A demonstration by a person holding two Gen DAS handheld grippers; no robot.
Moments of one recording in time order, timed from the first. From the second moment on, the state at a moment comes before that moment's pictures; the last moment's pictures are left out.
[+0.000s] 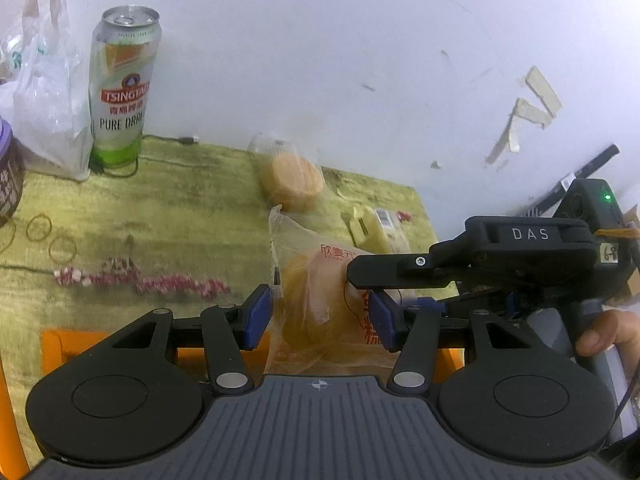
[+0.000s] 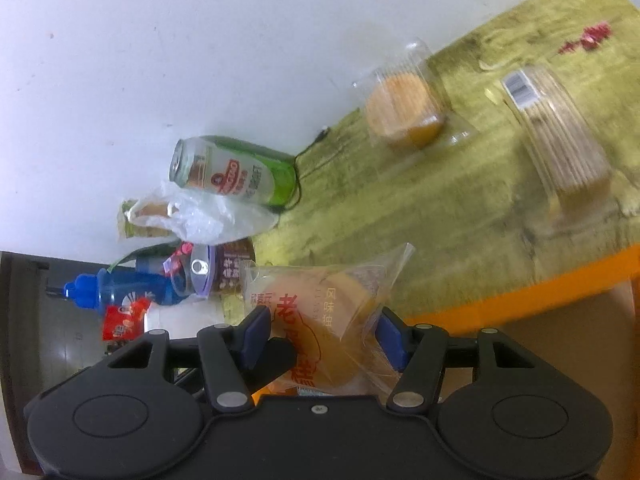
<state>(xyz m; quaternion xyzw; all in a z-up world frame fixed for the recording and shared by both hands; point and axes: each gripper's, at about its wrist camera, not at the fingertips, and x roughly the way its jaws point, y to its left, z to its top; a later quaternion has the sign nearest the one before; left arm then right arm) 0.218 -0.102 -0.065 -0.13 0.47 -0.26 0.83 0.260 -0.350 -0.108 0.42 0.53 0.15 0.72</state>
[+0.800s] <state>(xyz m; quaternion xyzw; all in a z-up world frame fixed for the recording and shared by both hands) 0.169 -0.103 -0.120 -0.15 0.53 -0.23 0.80 0.212 -0.340 -0.156 0.38 0.58 0.15 0.70</state>
